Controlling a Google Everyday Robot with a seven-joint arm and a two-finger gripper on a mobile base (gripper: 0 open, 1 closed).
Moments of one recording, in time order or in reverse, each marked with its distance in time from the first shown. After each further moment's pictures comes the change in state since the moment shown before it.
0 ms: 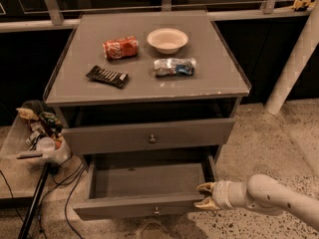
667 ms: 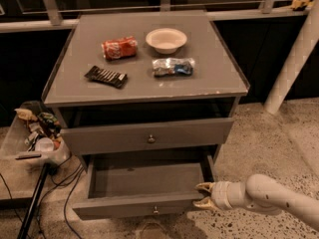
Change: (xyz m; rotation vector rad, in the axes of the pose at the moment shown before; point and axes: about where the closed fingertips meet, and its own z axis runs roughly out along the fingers) arm 0.002 0.000 0.002 -0.005 -0.001 0.009
